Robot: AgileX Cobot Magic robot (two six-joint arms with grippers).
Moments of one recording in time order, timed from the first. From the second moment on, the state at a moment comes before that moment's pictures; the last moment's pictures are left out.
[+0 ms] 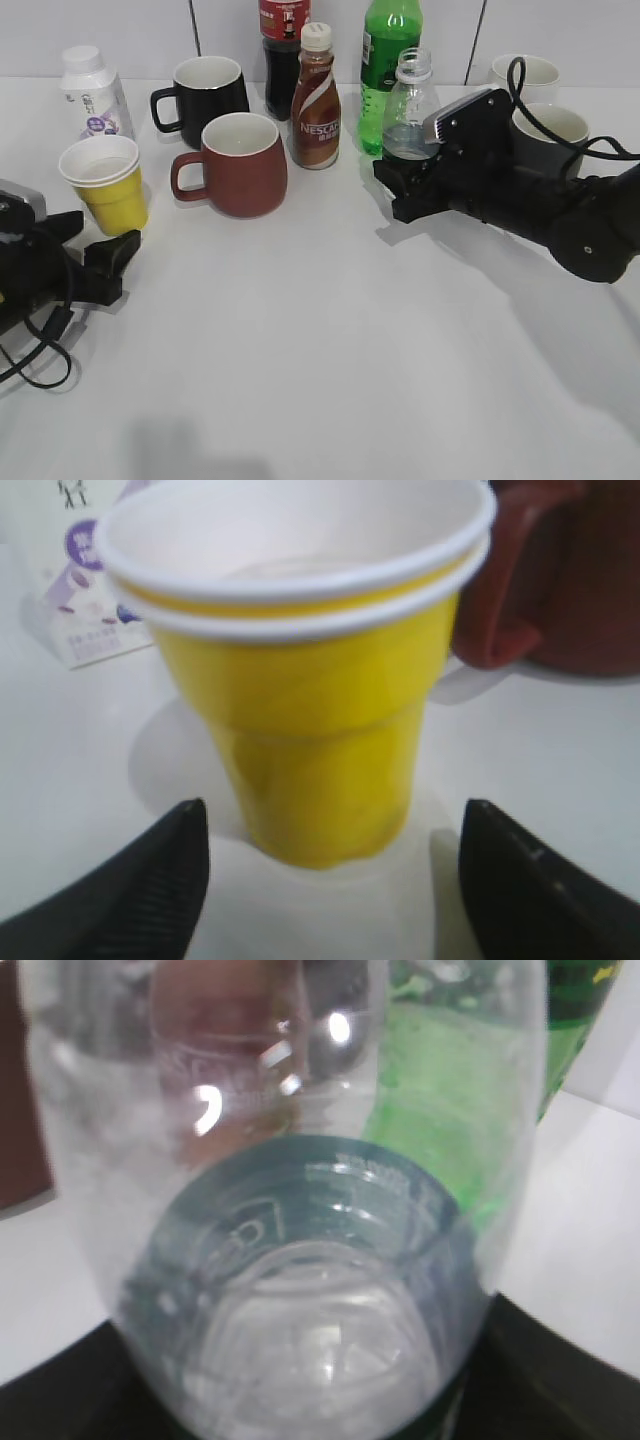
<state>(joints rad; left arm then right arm) -0.18 1.95 -0.36 0.18 -1.21 0.08 0.31 2.07 -0.86 -0.43 -0.92 0.10</state>
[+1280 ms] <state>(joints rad) -0.18 1.39 -0.20 0.31 -0.91 -0.25 0.31 2.02 -0.78 -0.44 -0.79 0.25</state>
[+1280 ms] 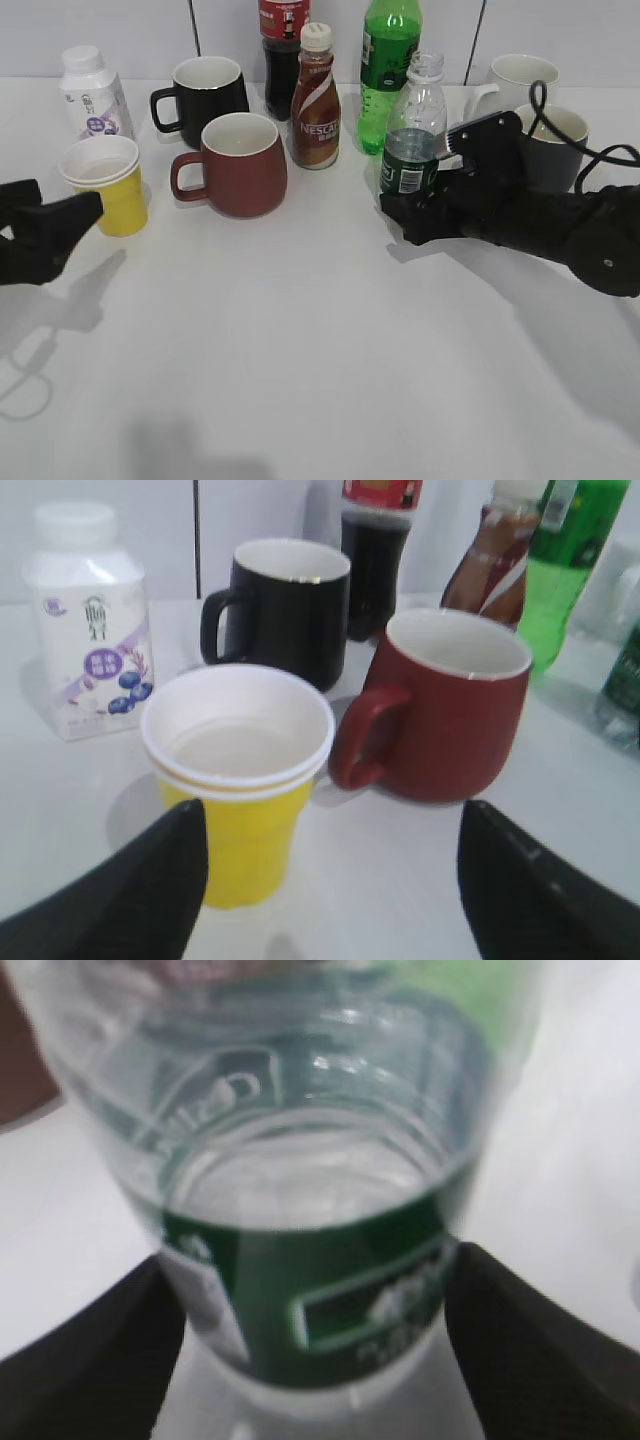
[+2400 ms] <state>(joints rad) -0.43 0.98 -0.74 0.26 0.66 -0.50 0.31 1.73 -0.73 -1.05 -0.30 0.96</state>
